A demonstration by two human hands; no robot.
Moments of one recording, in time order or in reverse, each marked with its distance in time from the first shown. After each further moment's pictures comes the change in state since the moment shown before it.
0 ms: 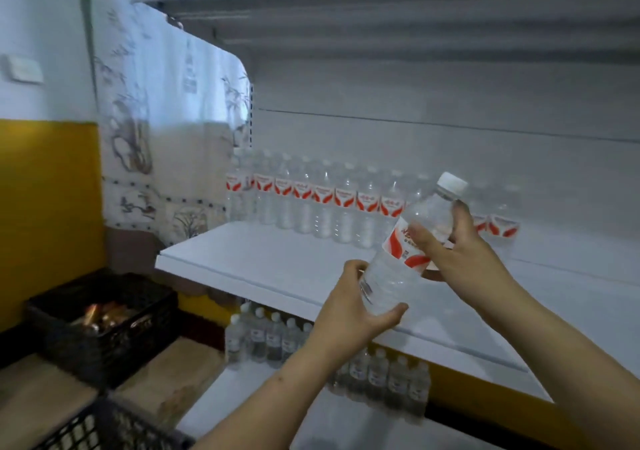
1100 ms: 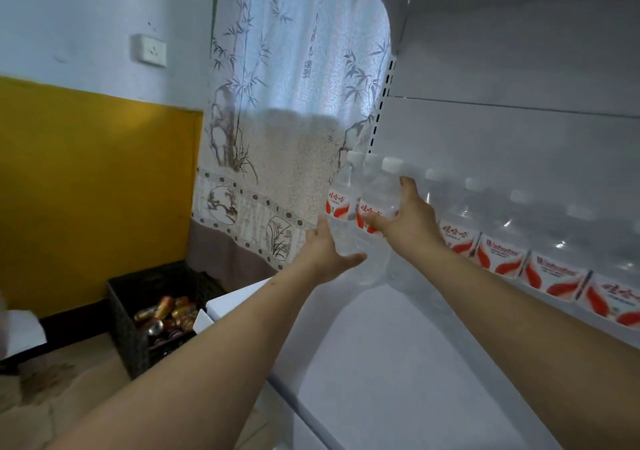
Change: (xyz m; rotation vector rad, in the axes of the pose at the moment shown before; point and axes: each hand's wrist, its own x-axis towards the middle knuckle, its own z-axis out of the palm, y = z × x) left_hand 0.260 -0.250 -0.240 0.399 0.301 -0.418; right_hand 0.325 0.063 0.355 -0.225 -0.181 -0.233
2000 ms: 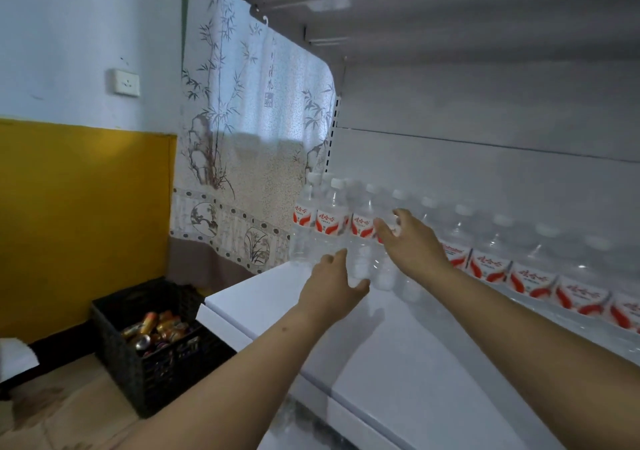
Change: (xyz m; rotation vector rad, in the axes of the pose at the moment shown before) left_hand -0.132 0.085 0.008 0.151 -0.073 0.129; right_hand -0.088 -0.019 -0.111 -0.252 -0.044 0.118
